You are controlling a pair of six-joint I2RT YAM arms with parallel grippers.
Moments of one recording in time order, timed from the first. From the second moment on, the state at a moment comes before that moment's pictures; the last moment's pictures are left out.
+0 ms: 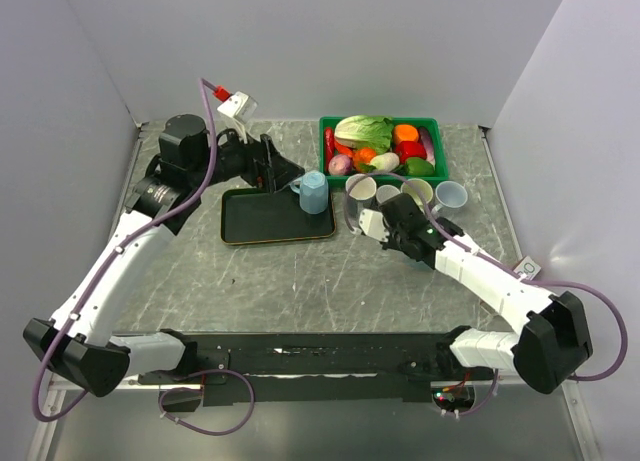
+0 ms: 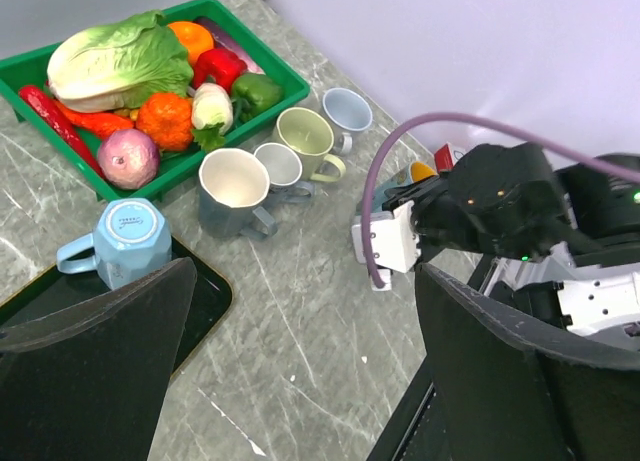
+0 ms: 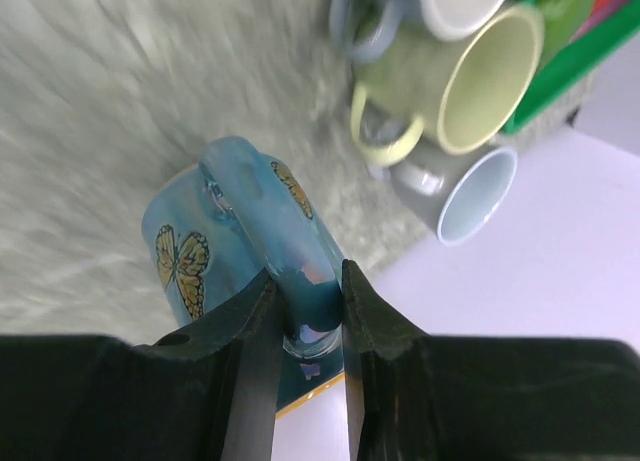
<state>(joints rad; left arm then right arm) -0.44 1.23 1.41 -0.35 0.54 -0.28 0.57 1.21 0.92 -0.72 0.39 -0.83</state>
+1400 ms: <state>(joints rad) -0.40 1.24 1.31 -0.23 0.53 -0.36 0.12 1.30 0.75 -0.38 0.33 -1.29</state>
